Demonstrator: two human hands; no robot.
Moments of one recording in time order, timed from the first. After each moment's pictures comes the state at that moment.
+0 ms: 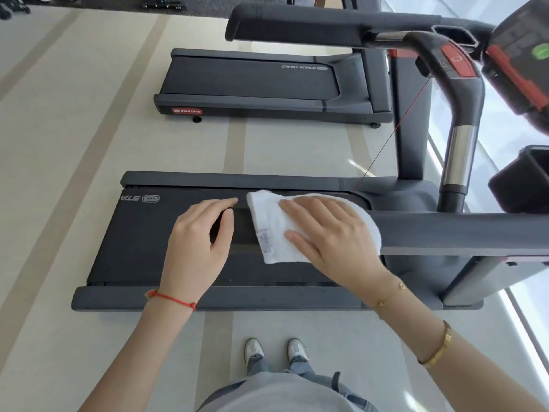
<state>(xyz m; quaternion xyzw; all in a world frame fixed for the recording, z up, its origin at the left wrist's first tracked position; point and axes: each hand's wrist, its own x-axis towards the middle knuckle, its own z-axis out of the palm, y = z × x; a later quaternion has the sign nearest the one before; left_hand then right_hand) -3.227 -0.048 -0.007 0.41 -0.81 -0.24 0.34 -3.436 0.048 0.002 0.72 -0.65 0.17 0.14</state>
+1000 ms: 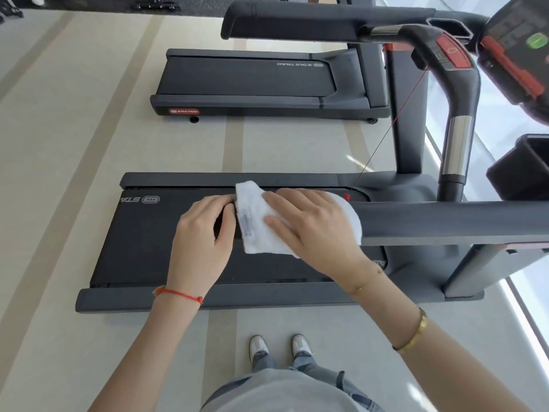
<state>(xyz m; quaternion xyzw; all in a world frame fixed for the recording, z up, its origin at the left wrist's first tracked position) -3.227 -0.046 -0.006 0.41 -0.80 -0.25 0.35 -3.406 0.029 0.011 0.71 -0.68 0.18 0.09</state>
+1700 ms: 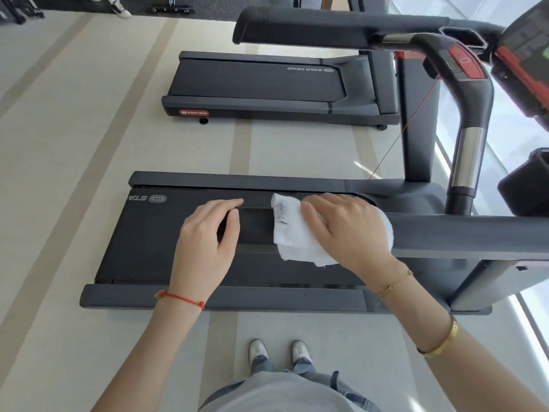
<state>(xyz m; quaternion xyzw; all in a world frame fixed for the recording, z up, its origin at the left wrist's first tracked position) -3.228 -0.046 -0.008 0.42 -0.80 -0.24 0.35 -3.438 0.034 0.018 0.62 -0.76 0.18 0.08</state>
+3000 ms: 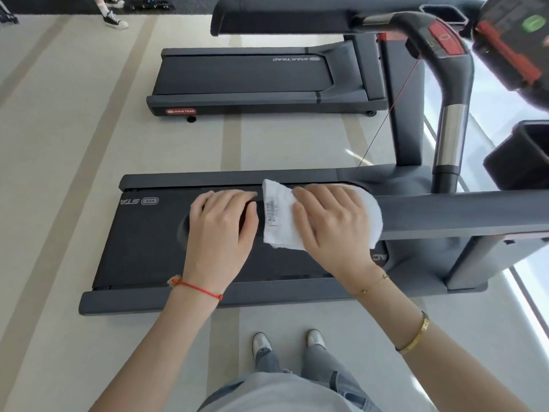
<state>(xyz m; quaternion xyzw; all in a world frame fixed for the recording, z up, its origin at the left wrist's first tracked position) -3.263 -0.035 -0.001 0.39 -0.87 -0.09 0.30 -3.437 0.045 -0.016 0.61 -0.71 0.26 0.22</state>
